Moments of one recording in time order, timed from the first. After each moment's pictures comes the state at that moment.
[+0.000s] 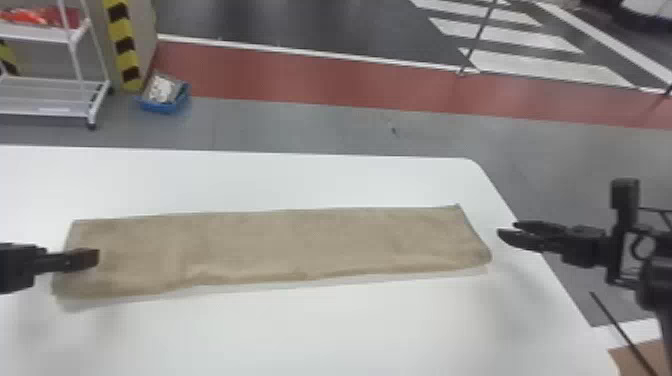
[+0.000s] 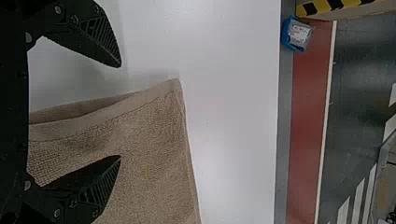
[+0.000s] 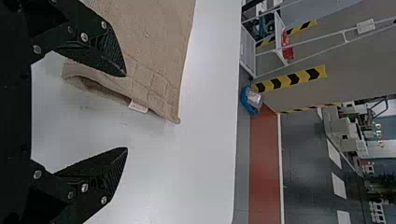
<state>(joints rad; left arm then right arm) -0.09 0.32 0.08 -1.81 0.22 1.15 -0.33 -0.28 -0.54 -0.53 -1.07 0.16 0.44 1.23</state>
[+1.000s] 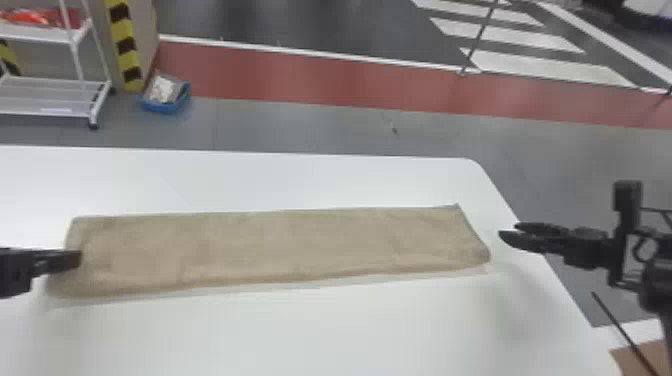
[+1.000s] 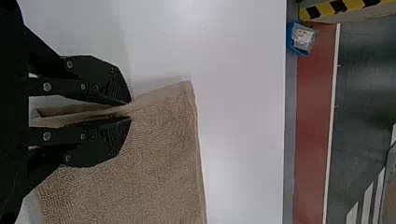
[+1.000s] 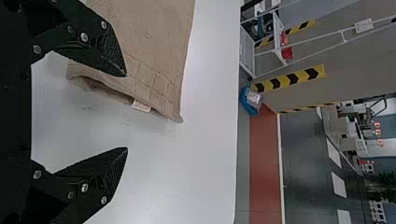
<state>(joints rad) -0.08 0.32 0.07 -1.81 0.20 1.16 -0.33 -0.27 -0.54 -0.53 -1.07 0.15 0.44 1.24</state>
